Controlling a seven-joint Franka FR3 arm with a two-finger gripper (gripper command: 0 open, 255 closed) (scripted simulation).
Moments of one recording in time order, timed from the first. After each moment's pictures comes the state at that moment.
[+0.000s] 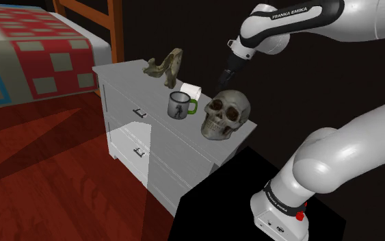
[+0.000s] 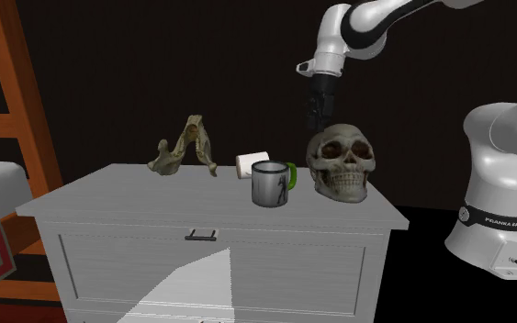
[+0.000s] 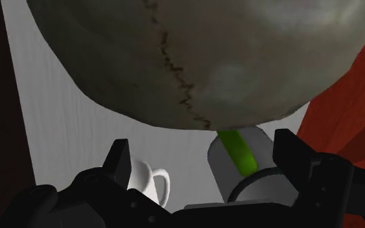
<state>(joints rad) 0.04 -0.38 -0.31 -2.43 0.07 2.16 -0.58</state>
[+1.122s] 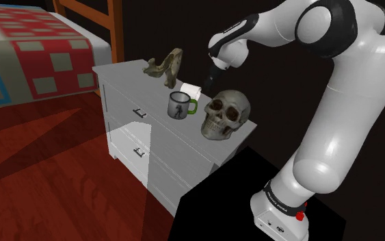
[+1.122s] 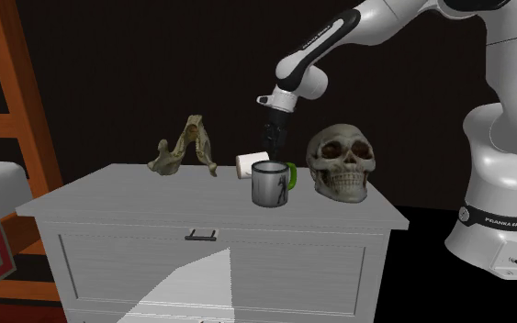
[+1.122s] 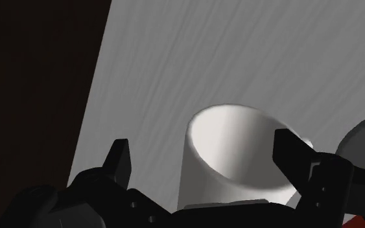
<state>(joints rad) 0.05 0.23 -0.41 -2.06 0.50 2.40 -1.24</state>
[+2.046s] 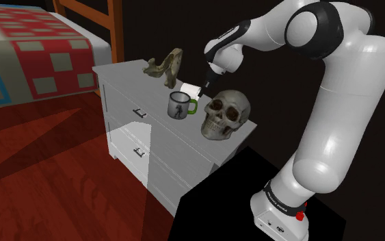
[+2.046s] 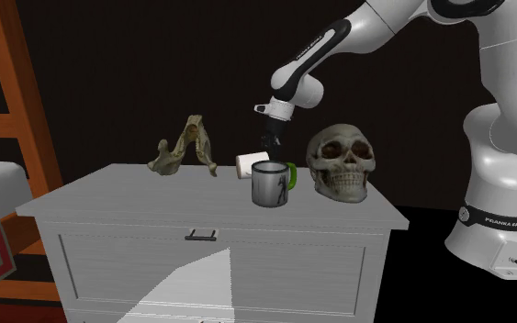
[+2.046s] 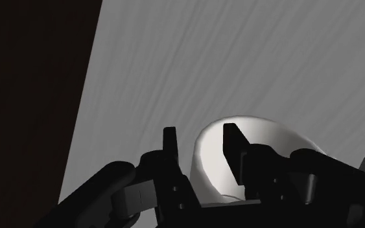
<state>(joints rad) 0.04 0.30 -0.38 -2.05 0.55 2.44 -1.27</state>
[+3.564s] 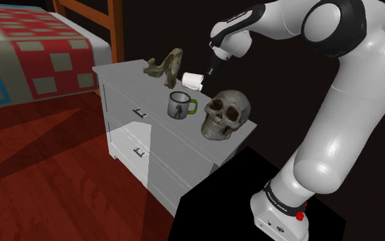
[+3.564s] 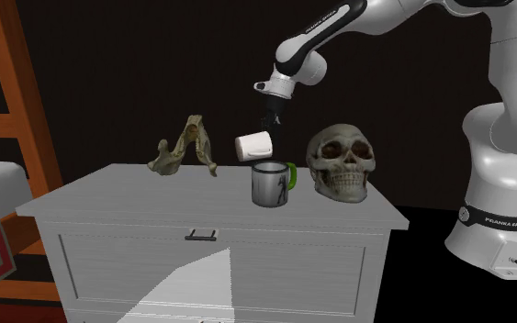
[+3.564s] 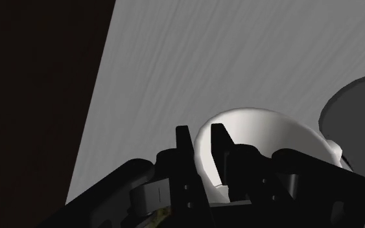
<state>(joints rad) 0.07 0.19 -0.42 -1.99 0.43 2.30 -1.17</state>
